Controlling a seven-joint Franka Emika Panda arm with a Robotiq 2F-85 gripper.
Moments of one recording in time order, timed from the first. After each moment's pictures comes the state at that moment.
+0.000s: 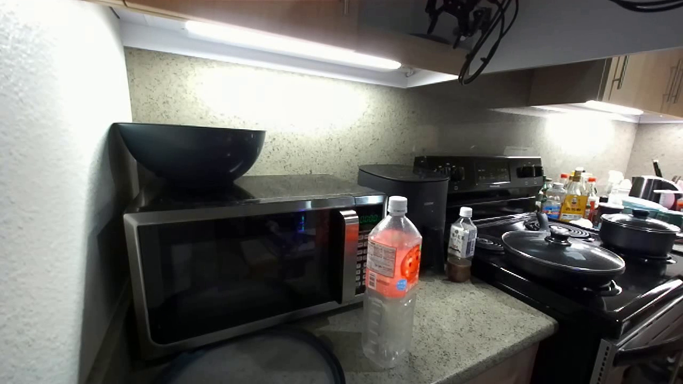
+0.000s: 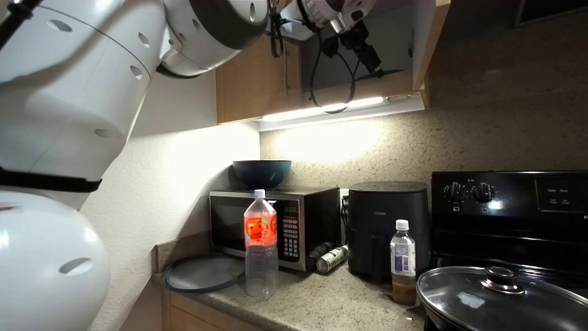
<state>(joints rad) -0.06 0.35 -0.08 -0.86 -0.21 2.04 1.09</state>
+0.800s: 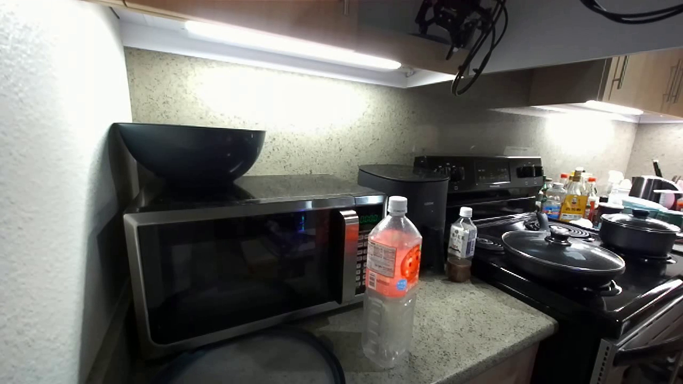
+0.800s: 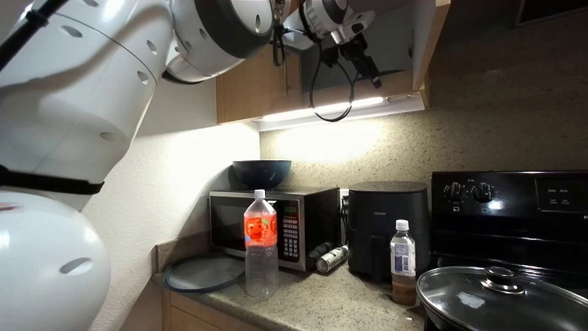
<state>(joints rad) -0.06 0.38 -0.06 -0.86 -0.20 2.04 1.07</state>
